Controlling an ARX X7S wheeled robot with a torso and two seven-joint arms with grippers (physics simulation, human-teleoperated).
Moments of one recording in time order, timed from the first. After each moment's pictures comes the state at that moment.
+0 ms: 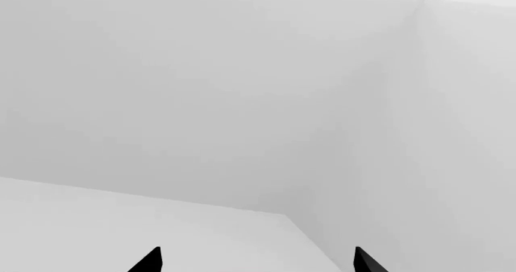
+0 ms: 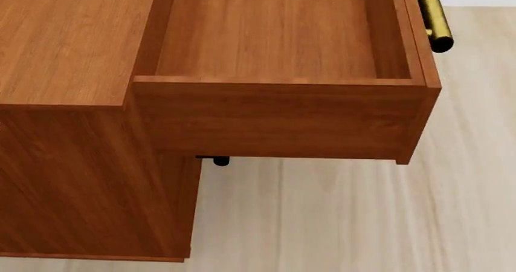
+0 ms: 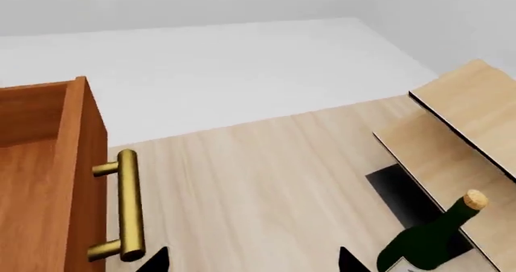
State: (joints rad) left arm -0.28 -0.34 -0.14 0.24 -0.55 0.22 -0.85; right arm 2.18 1.08 -1.23 -0.10 2.37 0.87 1.44
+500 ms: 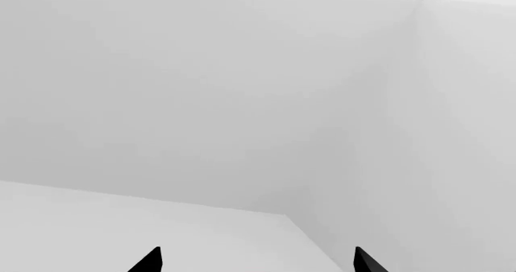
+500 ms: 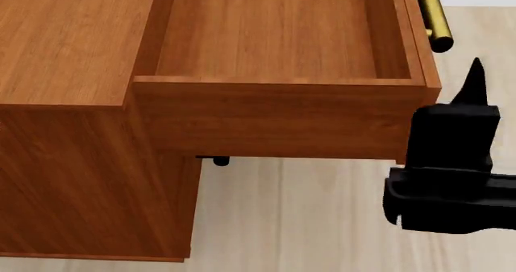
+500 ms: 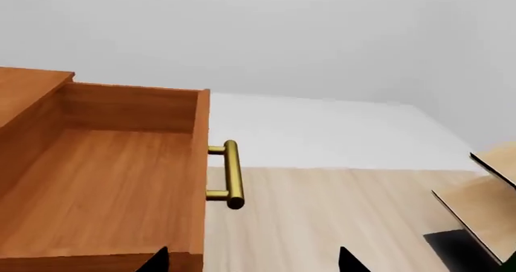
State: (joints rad) left arm -0.29 -0.35 -0.13 0.24 -0.54 0.21 -0.86; right arm 1.98 1.30 -1.01 -0.88 2.39 0.54 1.53
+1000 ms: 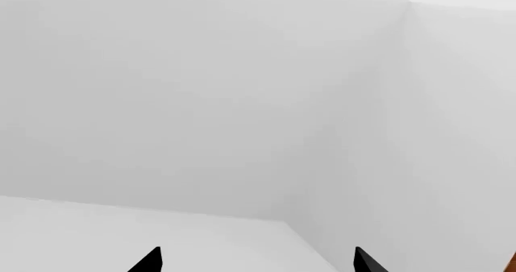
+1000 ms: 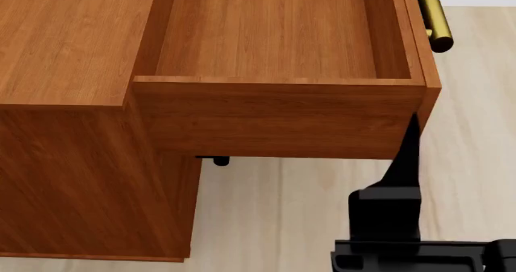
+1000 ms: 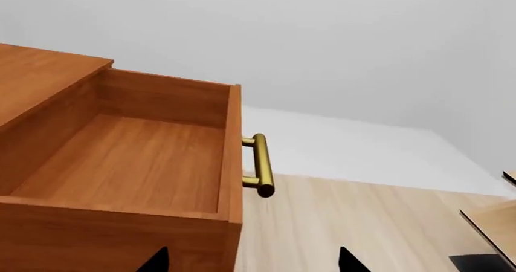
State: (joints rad) left arm -0.28 -0.36 -0.12 0.26 -0.51 0.21 -0.86; right arm 1.44 1.22 -0.58 -1.03 2.22 0.59 1.57
